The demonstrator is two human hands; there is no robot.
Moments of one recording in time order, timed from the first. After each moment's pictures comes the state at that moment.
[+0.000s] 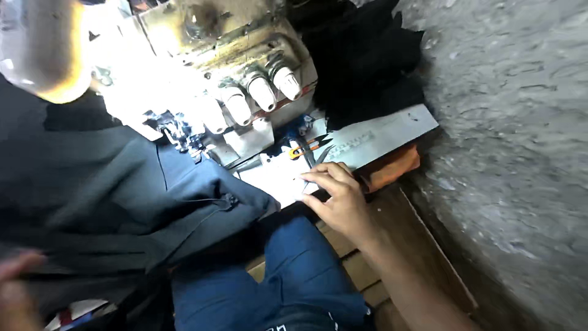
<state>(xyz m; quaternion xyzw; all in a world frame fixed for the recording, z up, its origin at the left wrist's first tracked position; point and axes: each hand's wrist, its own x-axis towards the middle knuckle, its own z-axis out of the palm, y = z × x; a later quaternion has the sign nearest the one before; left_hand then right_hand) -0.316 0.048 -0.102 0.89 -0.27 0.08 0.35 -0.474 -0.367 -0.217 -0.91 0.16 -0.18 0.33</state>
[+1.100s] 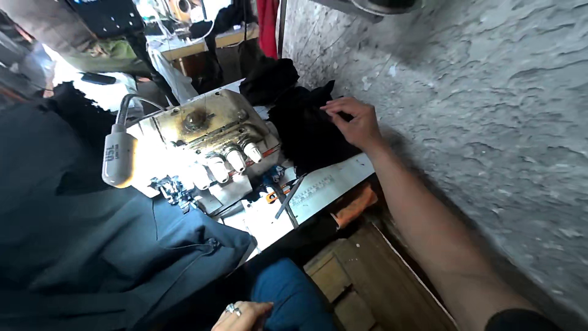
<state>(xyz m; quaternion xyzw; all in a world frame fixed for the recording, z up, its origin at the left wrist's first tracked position) -0.442 -0.106 -0.181 0.78 -0.43 -0.21 0.41 -0.382 -0.607 -0.145 -0.88 0.02 -0.38 0.28</state>
